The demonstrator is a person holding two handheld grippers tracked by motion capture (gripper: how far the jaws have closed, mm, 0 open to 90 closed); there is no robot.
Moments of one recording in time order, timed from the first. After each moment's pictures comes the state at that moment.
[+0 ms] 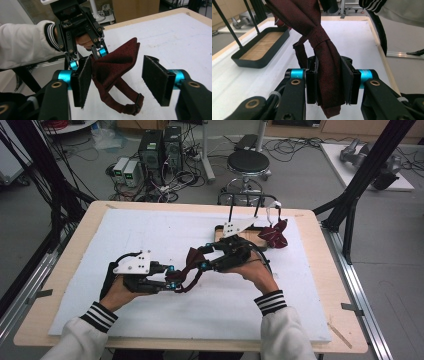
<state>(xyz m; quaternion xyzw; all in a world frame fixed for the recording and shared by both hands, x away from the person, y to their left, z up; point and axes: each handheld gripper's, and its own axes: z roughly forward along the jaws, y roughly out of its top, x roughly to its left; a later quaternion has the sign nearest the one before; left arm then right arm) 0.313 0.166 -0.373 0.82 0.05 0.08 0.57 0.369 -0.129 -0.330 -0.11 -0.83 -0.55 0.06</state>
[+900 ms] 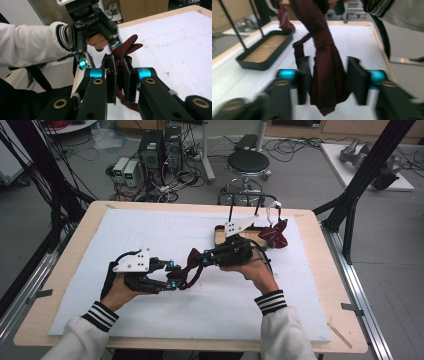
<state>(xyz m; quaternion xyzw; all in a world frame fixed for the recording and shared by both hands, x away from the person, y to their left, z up) 0.316 0.166 -0.375 0.80 0.06 0.09 0.59 0.368 -0.133 -0.325 -0.10 -0.83 -0.55 0.09</state>
